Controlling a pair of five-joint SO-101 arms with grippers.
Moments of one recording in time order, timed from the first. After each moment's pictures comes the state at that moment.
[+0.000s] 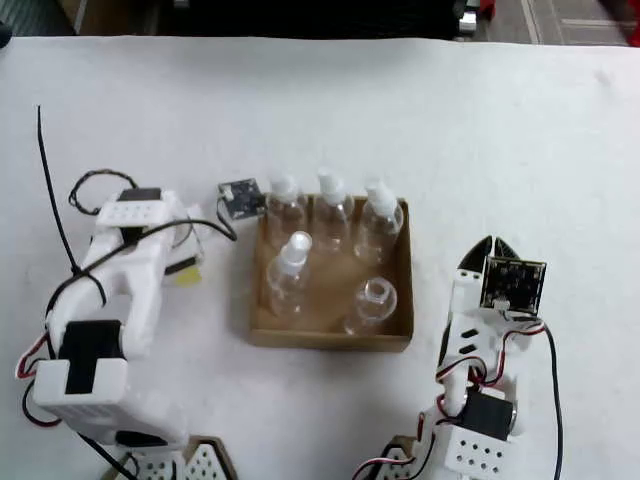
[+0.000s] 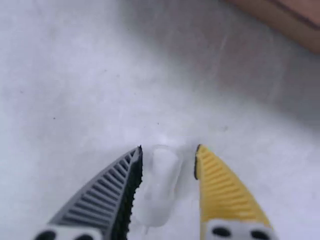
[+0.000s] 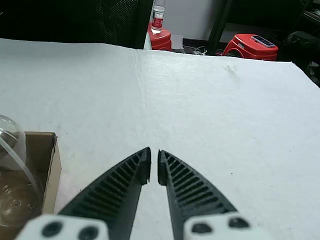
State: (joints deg) left arm -8.5 6.5 28.5 57.5 -65.9; right arm 12.9 -102.5 96.4 30.5 13.6
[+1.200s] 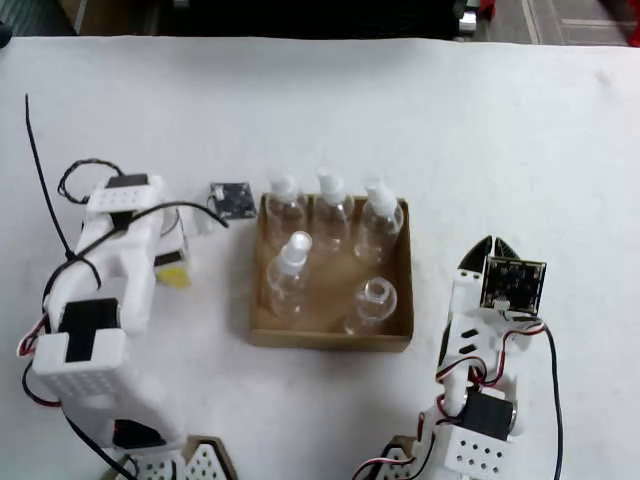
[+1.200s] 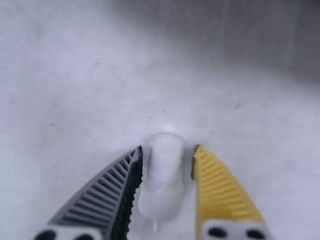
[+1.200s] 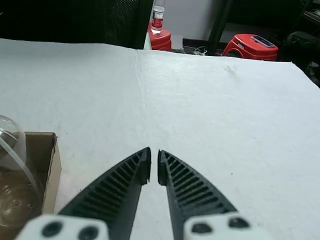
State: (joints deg) left arm -11.6 15.3 20.1 61.0 -77.5; right arm 12.9 -102.5 96.4 30.5 13.6
